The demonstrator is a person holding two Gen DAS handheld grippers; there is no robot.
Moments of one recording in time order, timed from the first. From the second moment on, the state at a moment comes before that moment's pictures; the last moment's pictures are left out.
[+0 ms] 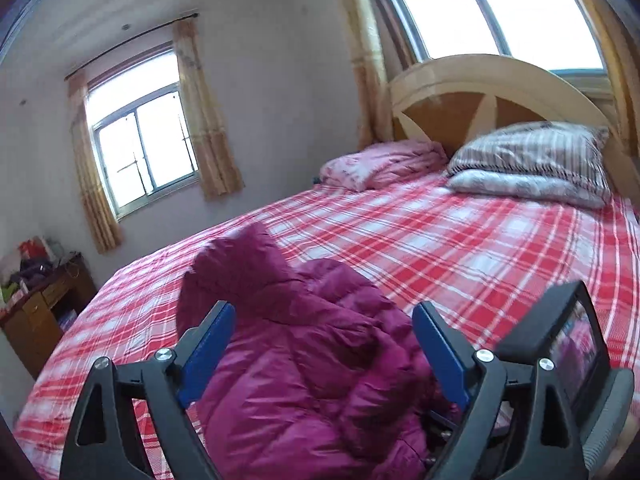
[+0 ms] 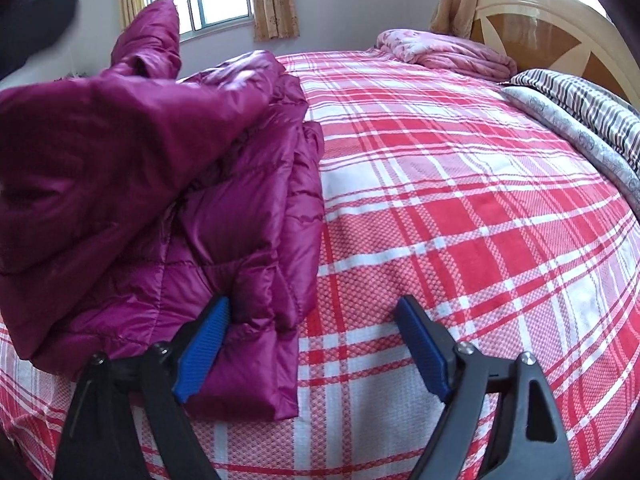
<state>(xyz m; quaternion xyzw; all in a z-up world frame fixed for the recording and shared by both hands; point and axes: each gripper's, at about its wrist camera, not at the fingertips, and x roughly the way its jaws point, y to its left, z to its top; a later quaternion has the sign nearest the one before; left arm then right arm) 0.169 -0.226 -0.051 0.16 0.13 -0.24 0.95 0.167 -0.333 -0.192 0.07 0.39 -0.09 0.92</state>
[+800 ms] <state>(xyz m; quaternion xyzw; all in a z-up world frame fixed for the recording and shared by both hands) 0.250 -0.225 -0.132 0.21 0.24 -0.16 0.93 0.160 -0.327 -0.137 0.12 0.32 -0.04 0.94</state>
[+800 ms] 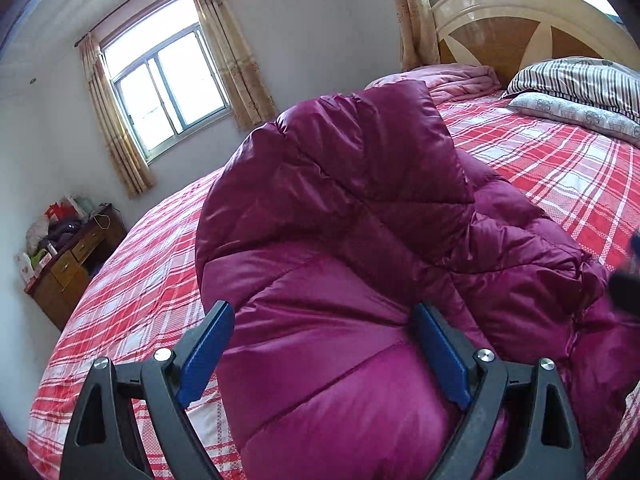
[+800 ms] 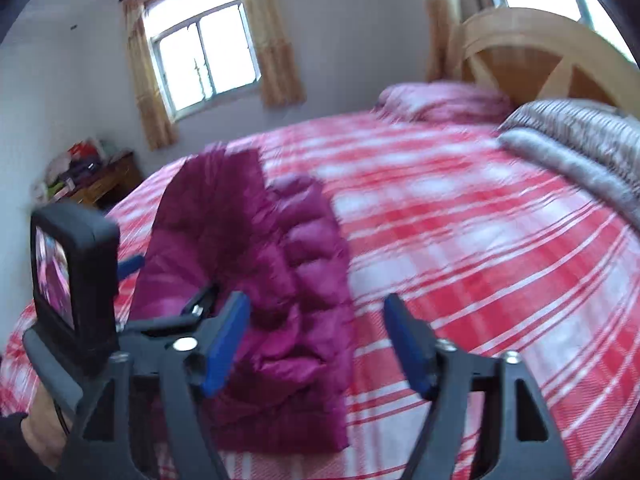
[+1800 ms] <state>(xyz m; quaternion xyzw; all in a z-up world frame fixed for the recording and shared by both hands) 0.353 -0.154 -0.107 0.13 0.28 -0.05 0.95 0.279 -0.289 -0.077 0.09 0.32 0.01 0.94</state>
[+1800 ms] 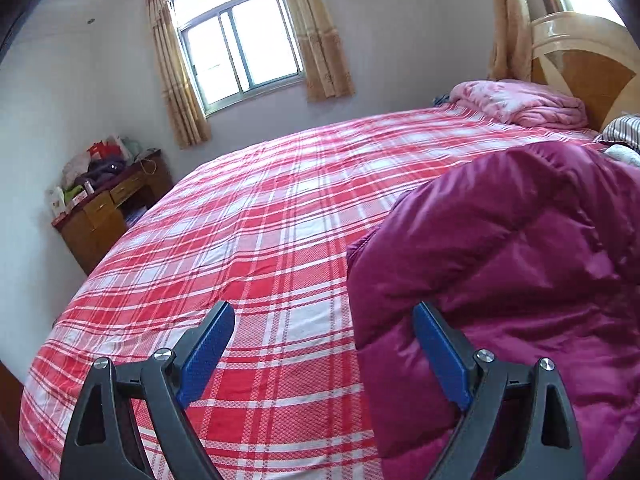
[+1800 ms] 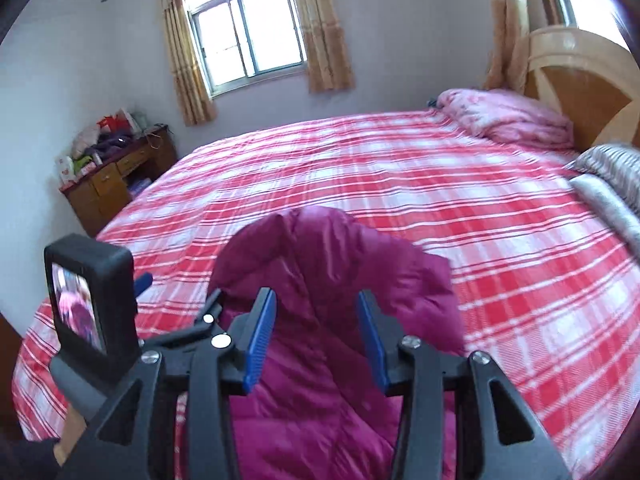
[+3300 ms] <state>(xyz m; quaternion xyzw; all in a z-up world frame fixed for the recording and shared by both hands) 0.367 -0.230 -0.156 0.17 0.30 -0.08 0.93 0.293 -0.343 -0.164 0.07 0.39 -0.08 0.92</state>
